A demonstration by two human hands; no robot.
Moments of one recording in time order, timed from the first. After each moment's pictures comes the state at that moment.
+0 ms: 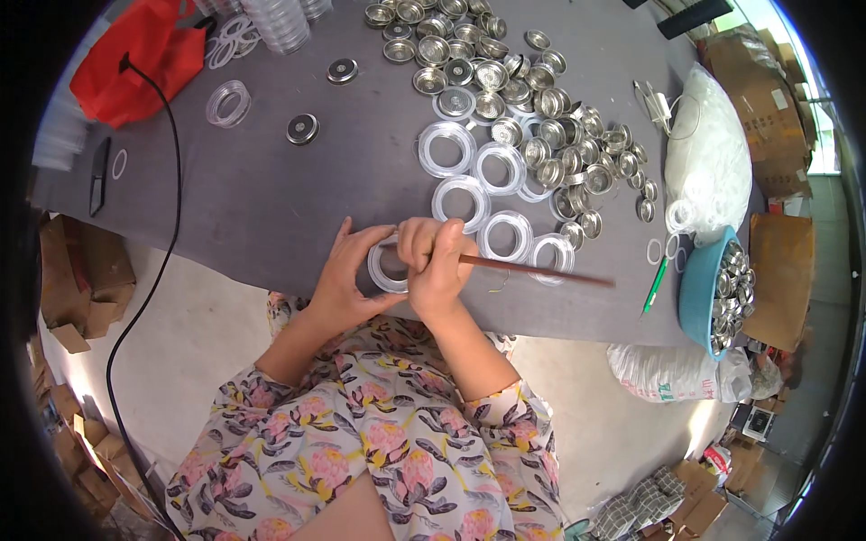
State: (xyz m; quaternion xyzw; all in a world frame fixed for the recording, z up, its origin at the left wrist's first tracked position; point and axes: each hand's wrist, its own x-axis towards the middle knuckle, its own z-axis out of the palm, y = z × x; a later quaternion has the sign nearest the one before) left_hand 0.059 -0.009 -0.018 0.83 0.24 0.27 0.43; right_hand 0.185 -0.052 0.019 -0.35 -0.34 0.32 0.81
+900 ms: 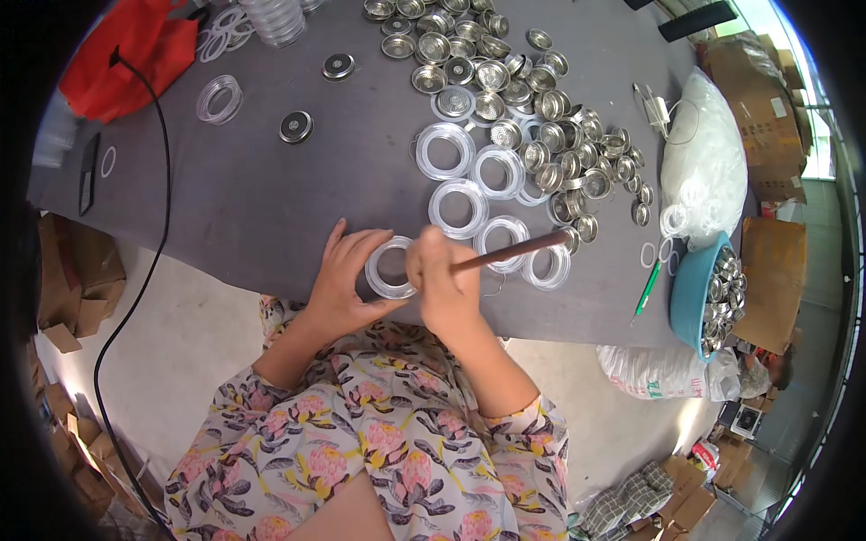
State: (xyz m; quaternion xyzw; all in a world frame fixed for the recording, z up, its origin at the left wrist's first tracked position) left_hand 0.060 -0.008 -0.015 0.85 0.24 0.25 0.39; right_hand 0.196 -0.071 0.046 -0.54 -0.35 0.39 0.66
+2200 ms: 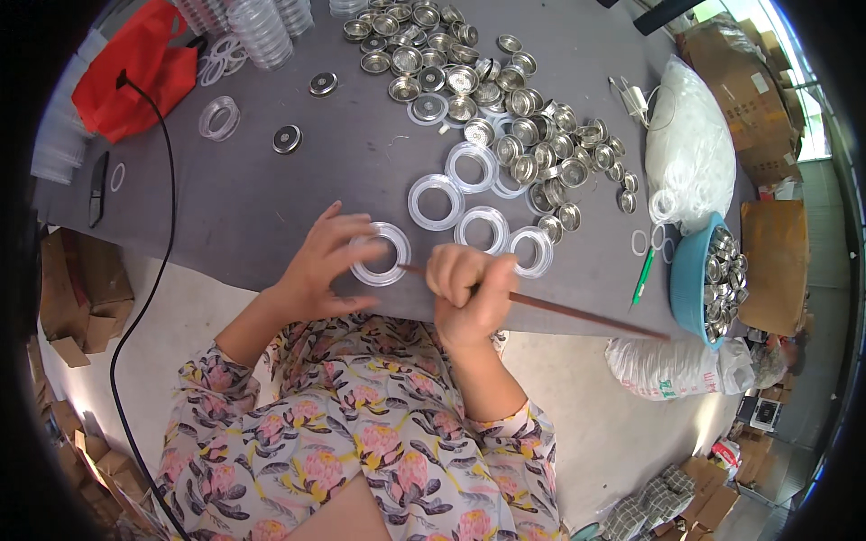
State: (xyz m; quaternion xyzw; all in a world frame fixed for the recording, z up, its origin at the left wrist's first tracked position) left_hand 0.056 0.019 0.022 0.91 0.07 0.24 0.33; right_hand 0.205 -0.102 0.060 -0.35 -0.33 0.30 0.82
